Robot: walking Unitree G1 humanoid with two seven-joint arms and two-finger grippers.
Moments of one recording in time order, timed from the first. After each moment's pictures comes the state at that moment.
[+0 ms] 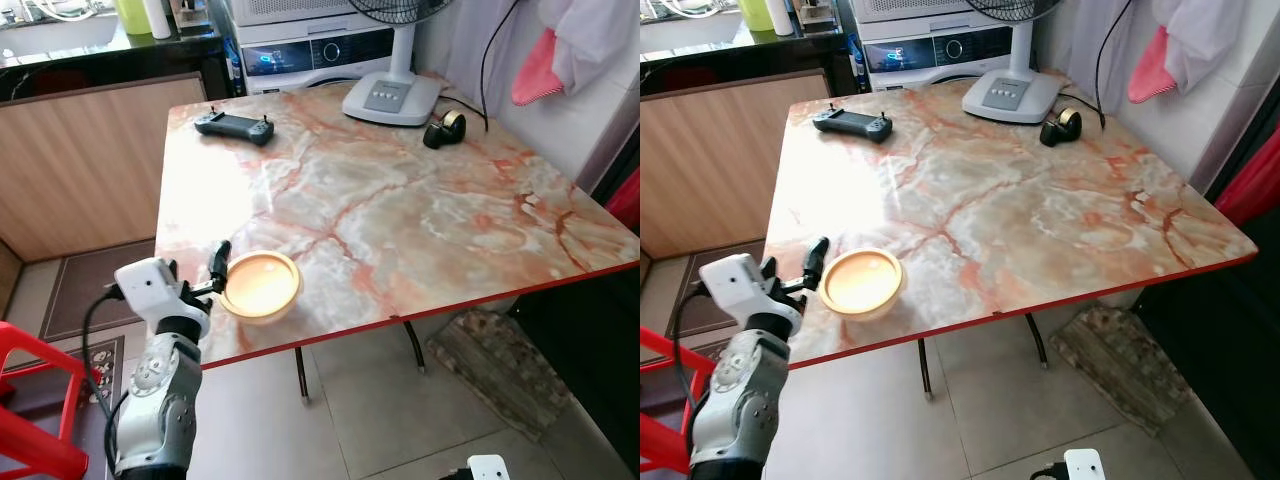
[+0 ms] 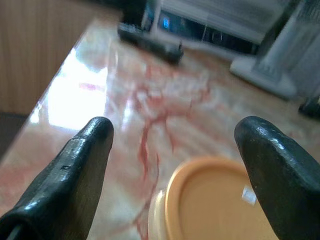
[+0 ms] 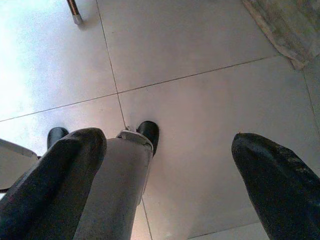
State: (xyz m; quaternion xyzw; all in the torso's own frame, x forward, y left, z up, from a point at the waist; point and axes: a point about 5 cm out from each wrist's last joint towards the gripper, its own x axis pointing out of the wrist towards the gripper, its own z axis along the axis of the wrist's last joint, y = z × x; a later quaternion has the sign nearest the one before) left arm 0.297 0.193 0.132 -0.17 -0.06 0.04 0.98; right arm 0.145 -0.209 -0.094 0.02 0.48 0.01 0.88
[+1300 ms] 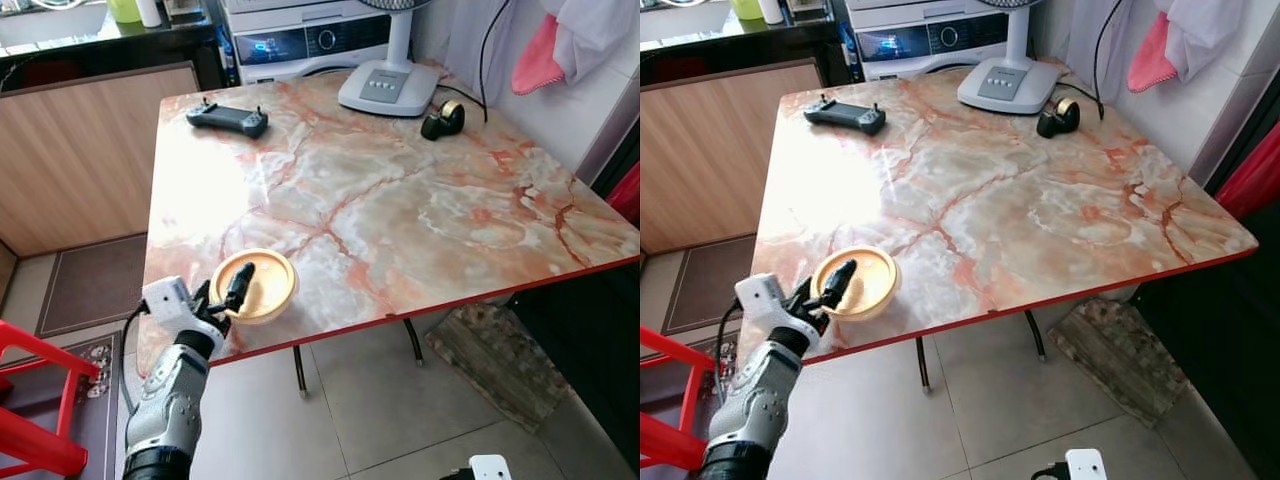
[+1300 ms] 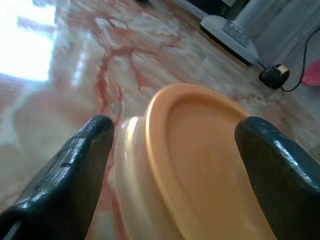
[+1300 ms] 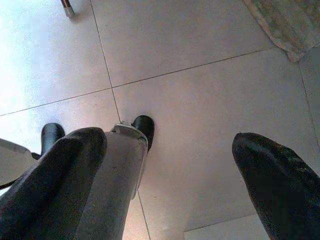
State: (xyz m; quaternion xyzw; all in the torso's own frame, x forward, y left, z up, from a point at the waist) left arm 0.311 0.188 0.093 -0.26 -0.01 -0.06 0.96; right arm 0.145 -0.211 -0.094 0.01 0.48 0.00 0.88
